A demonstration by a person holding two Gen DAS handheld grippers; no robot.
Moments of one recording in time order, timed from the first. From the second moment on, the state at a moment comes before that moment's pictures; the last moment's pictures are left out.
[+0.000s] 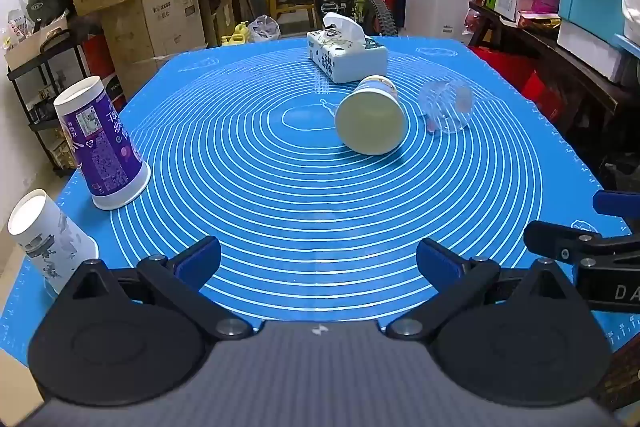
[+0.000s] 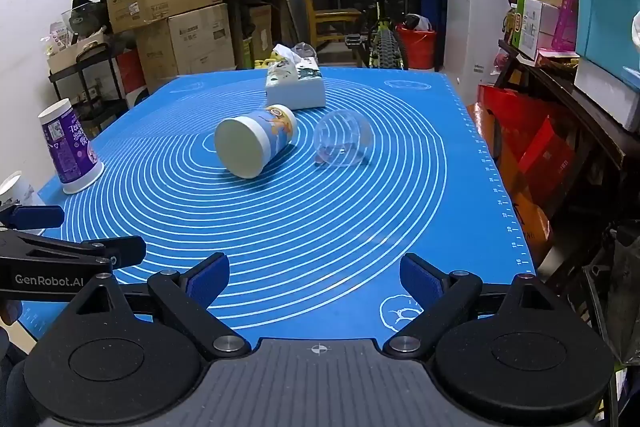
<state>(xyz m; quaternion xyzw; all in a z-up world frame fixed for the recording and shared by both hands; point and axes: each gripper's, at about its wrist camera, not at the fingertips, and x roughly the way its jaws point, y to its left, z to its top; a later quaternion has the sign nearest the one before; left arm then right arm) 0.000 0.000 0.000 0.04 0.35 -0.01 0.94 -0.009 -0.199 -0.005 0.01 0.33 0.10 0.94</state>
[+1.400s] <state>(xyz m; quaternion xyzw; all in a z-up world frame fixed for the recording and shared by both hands) 0.002 -0.004 -0.003 0.05 0.36 -0.01 0.93 -0.007 -0.199 -0.006 0.01 0.33 0.10 0.94</state>
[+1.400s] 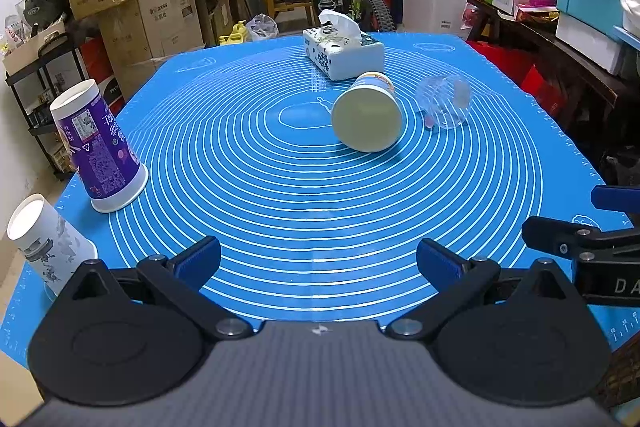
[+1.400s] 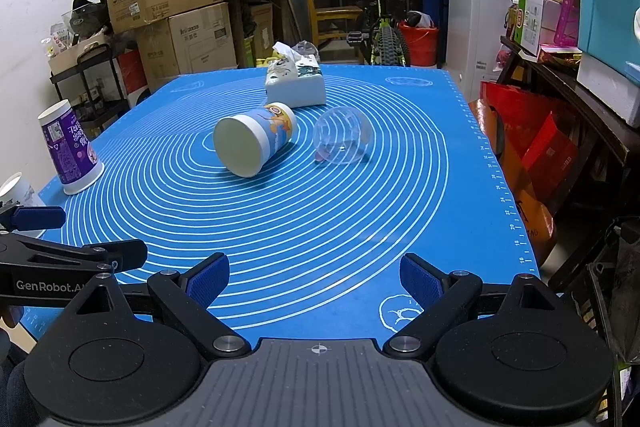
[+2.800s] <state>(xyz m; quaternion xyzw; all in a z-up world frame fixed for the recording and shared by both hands) 0.005 -0.004 -0.005 0.05 0.36 -0.01 0.93 -0.005 -0.203 -0.010 0.01 0.34 0.10 0.94</state>
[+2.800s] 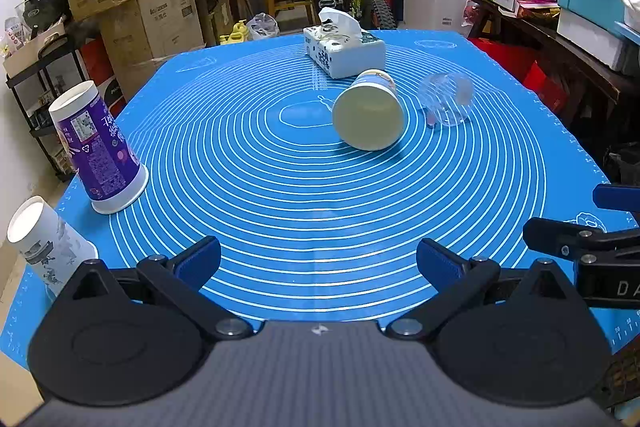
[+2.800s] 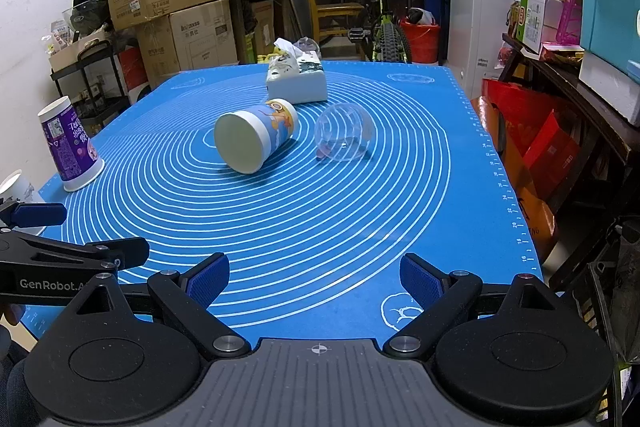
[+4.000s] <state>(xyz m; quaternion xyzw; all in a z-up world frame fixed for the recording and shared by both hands) 0.162 -0.048 -0.014 0.10 0.33 -0.03 0.94 0.088 -0.233 -0.006 0.04 0.30 0.06 0.95</state>
